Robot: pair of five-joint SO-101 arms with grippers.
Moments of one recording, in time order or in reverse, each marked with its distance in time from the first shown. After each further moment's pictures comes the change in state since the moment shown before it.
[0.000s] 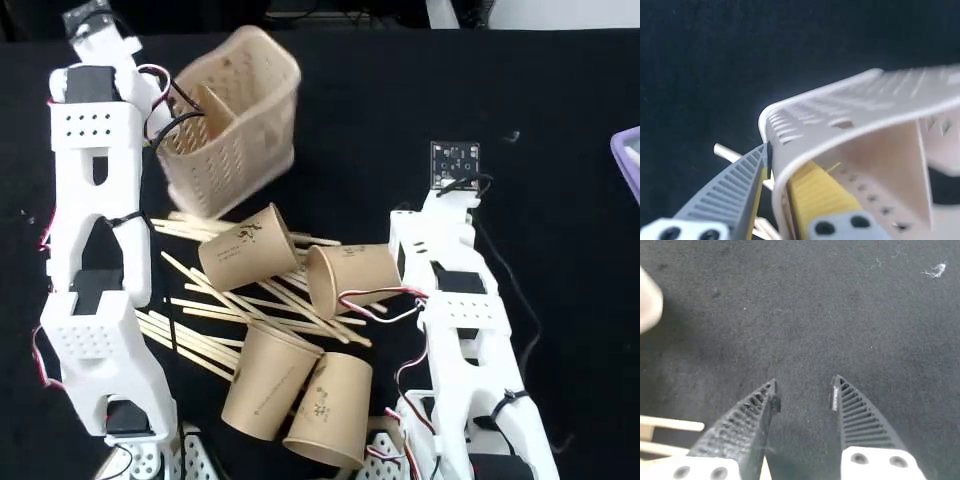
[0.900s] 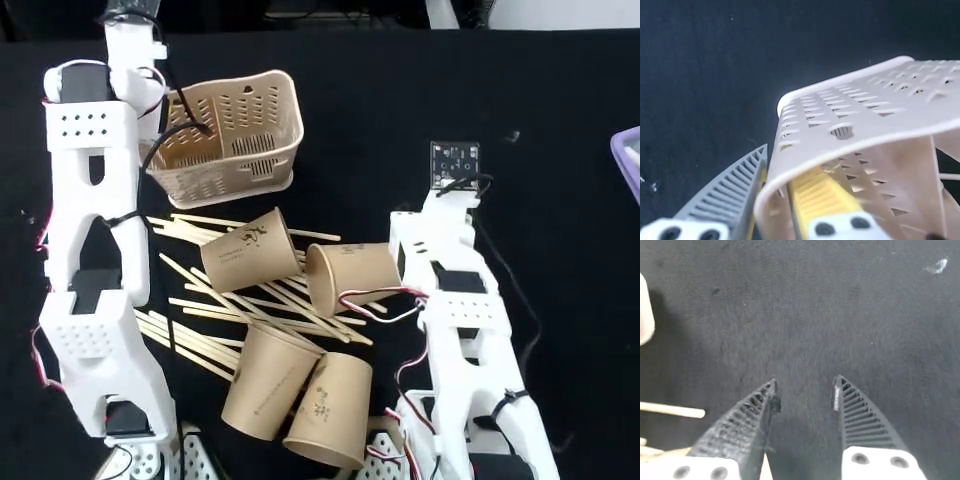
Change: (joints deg) left arm -0.4 1.6 -1.0 -0.8 -29.5; right arm 0.0 0.0 -2.2 4.3 0.0
